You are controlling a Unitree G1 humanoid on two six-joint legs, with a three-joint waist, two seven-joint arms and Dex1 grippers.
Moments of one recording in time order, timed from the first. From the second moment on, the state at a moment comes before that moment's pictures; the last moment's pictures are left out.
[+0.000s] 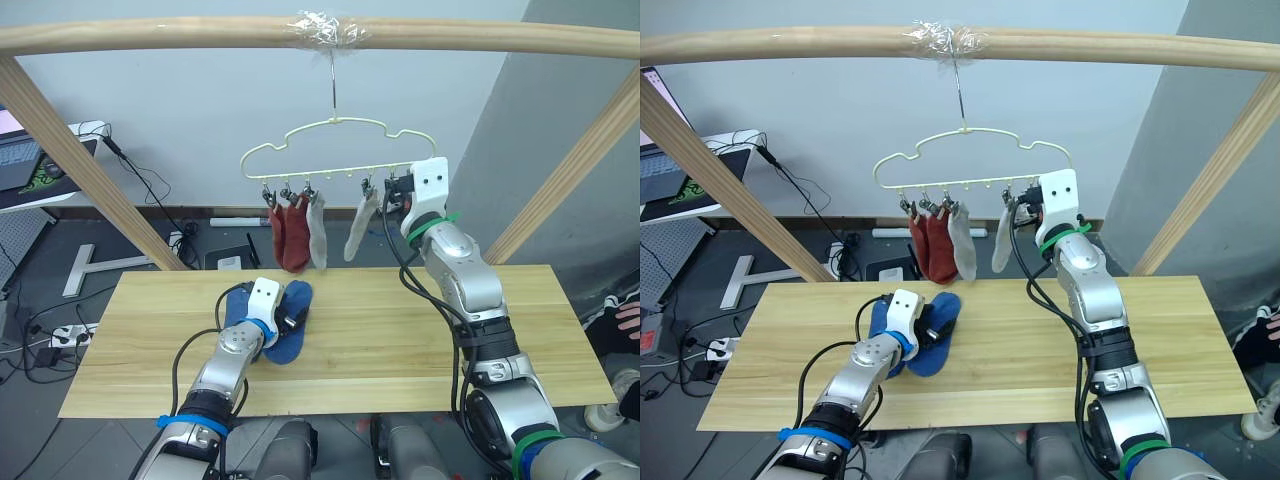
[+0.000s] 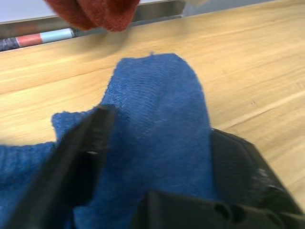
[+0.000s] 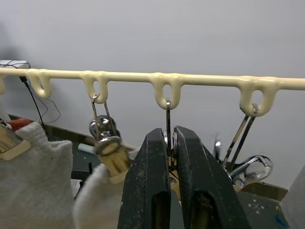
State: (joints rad) left arm -0.32 0.28 -0.13 0.54 0.03 0.06 -0.40; right arm -0.69 -0.10 0.02 0.13 0.09 0.39 0.15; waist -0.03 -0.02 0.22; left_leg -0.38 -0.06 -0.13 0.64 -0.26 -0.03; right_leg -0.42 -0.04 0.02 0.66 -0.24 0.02
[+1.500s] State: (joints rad) left arm -0.32 0.09 -0.18 -0.03 -0.15 0.14 -0.49; right arm -0.82 -0.03 -0.33 -0.11 0.57 1.25 0.02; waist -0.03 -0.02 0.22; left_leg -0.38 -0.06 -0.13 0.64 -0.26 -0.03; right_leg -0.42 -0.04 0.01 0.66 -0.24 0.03
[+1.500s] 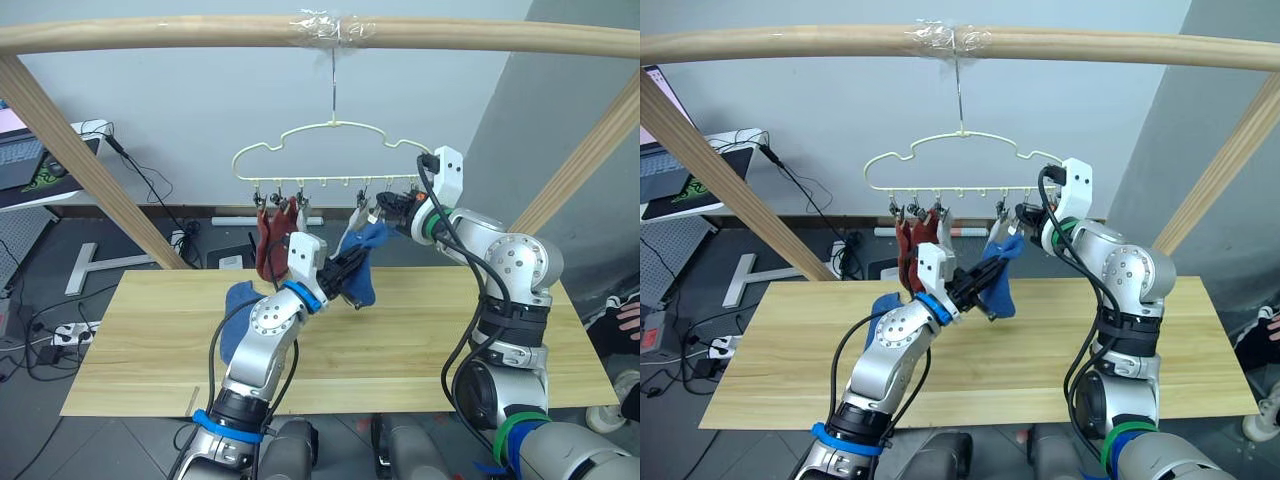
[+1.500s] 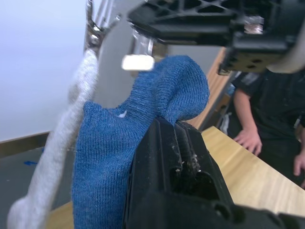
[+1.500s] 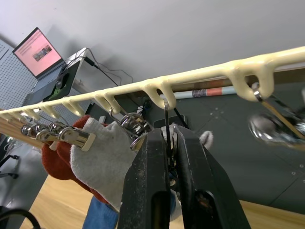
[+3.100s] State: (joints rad) left arm -0.34 0.04 -0.20 -0.05 -0.26 0.28 -0.53; right arm -0.78 -0.11 -0.37 -0.20 0.69 1.26 0.07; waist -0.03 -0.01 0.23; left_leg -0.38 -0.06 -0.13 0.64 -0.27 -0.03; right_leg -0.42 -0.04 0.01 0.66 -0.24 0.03
